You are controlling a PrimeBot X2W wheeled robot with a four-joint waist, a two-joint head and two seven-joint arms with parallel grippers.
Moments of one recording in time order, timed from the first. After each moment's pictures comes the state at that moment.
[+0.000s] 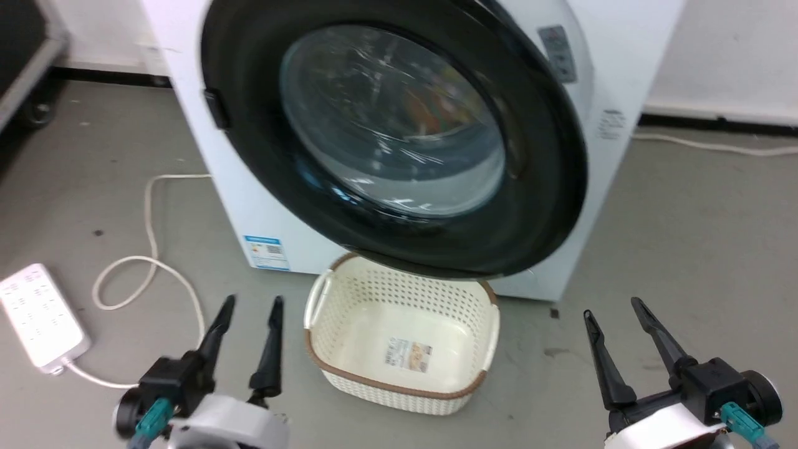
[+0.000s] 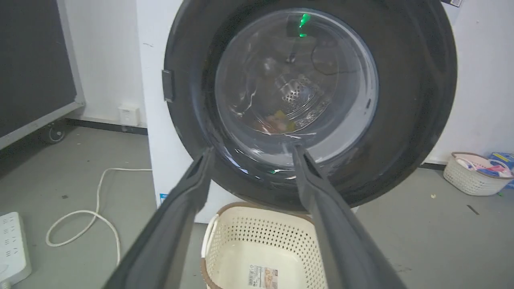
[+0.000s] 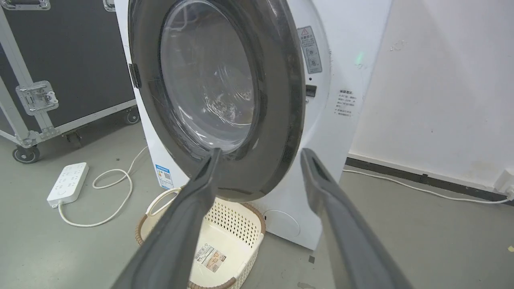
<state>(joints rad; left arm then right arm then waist) -0.07 0.19 -0.17 0.14 -0.35 -0.05 -0.26 -0.02 -0.07 0.02 0.12 0.01 0.13 -0.26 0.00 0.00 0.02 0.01</state>
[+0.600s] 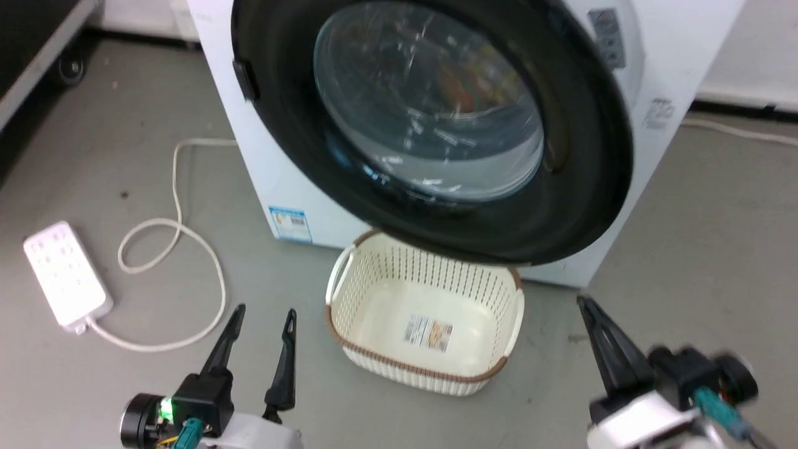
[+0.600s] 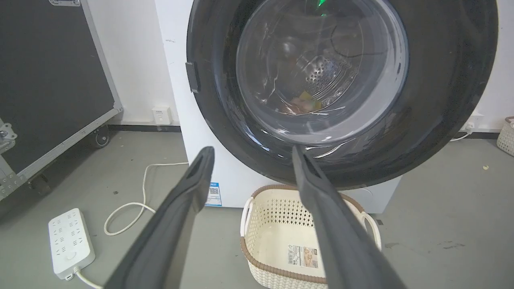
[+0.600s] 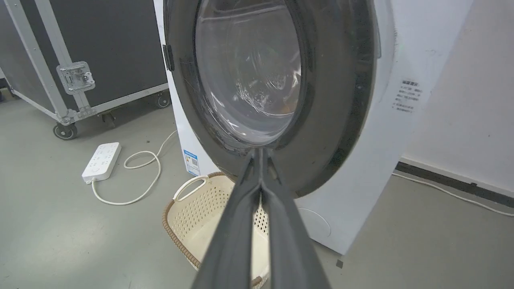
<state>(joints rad) 0.00 0.09 -0.09 0.08 -0.08 -0.06 -0.26 -0.05 -0.08 0.08 0.15 0.01 0.13 -0.26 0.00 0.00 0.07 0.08</state>
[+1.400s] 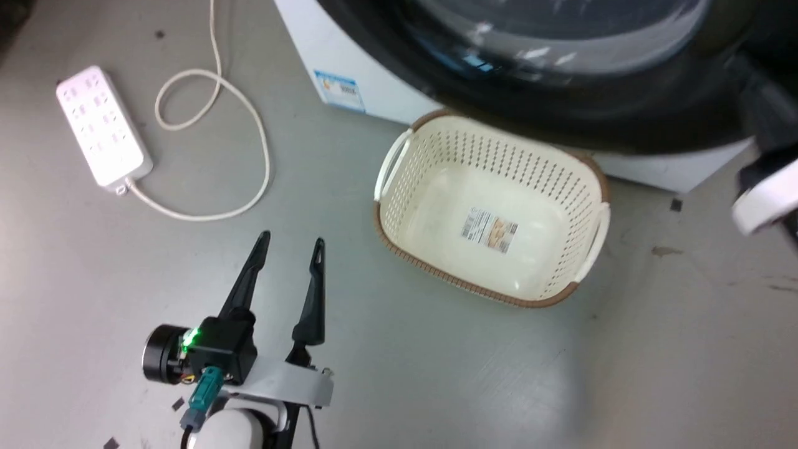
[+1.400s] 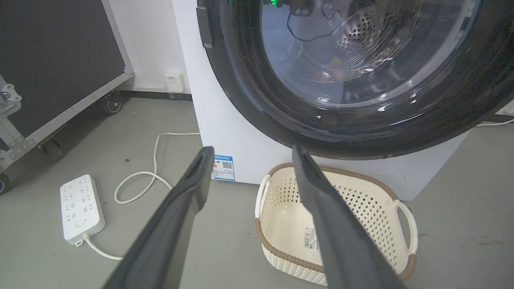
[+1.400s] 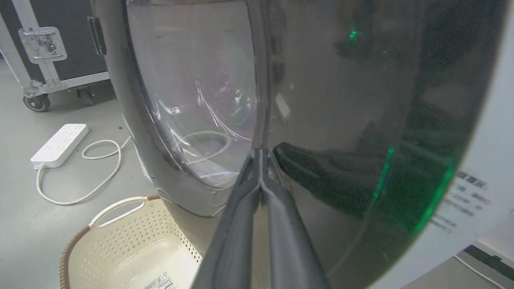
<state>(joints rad) -0.14 0.05 -0.15 0.03 -0.08 -0.02 -0.26 -0.74 -0.53 0.31 0.48 0.33 0.13 -0.26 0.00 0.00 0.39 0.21</state>
